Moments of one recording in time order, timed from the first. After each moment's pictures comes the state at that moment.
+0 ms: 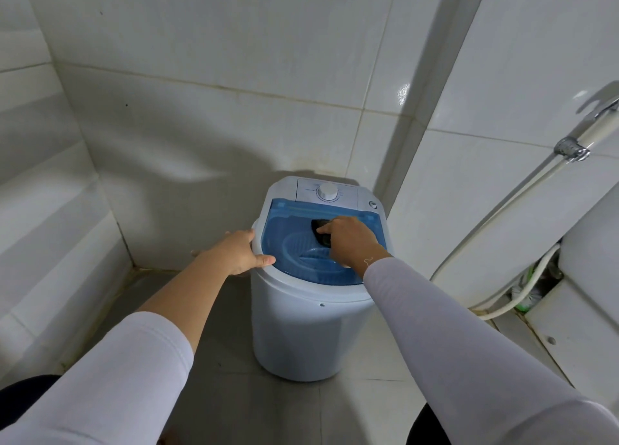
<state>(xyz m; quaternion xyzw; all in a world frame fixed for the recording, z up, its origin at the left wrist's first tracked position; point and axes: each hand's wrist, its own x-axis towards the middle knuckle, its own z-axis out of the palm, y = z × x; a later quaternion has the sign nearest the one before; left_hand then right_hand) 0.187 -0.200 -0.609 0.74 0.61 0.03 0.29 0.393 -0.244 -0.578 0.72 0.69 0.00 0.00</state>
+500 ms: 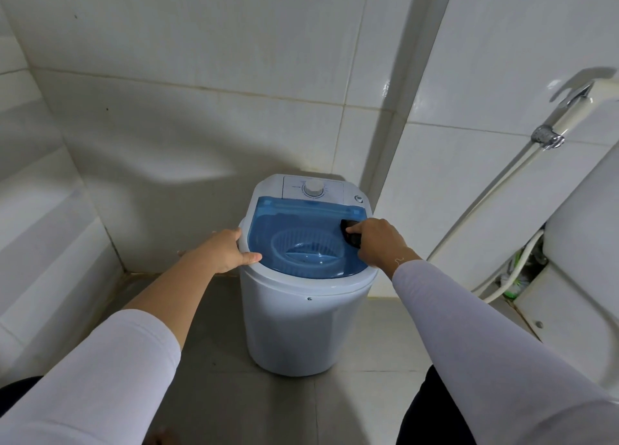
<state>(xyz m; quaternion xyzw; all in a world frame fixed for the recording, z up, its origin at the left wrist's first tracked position) 0.194 -0.210 -0.601 0.74 0.61 0.03 0.28 0.449 -0.279 -0.571 0.78 0.62 -0.04 -0.02</state>
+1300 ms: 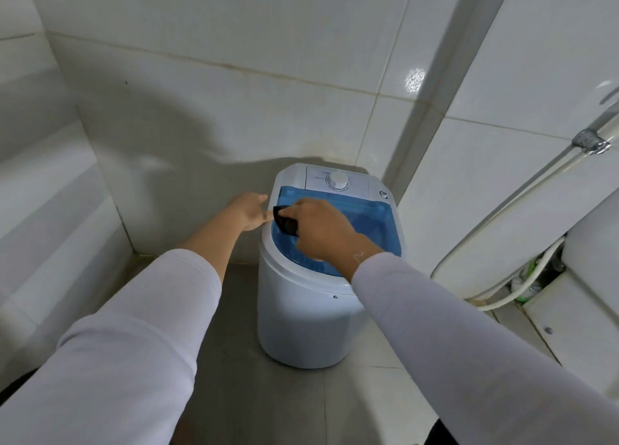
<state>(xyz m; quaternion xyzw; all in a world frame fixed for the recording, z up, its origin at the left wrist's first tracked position) 0.198 -0.151 -0.594 0.73 0.59 0.10 0.32 0.318 -0.253 -0.547 0.66 0.75 -0.04 -0.02</state>
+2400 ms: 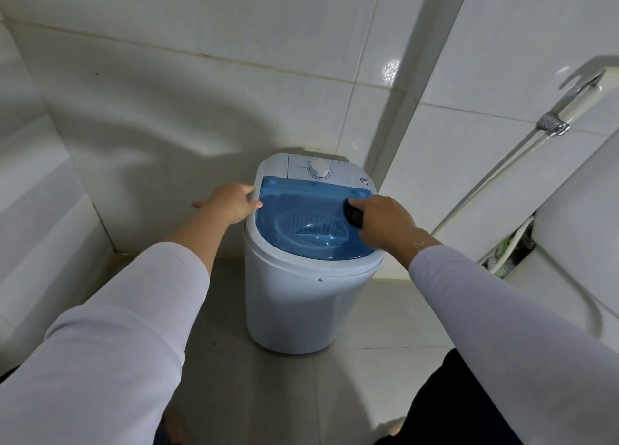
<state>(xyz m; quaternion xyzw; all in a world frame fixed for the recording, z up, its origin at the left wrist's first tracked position) 0.196 -0.147 -0.612 0.74 0.62 0.07 0.23 0.405 -0.289 -0.550 0.77 0.63 -0.01 0.03</state>
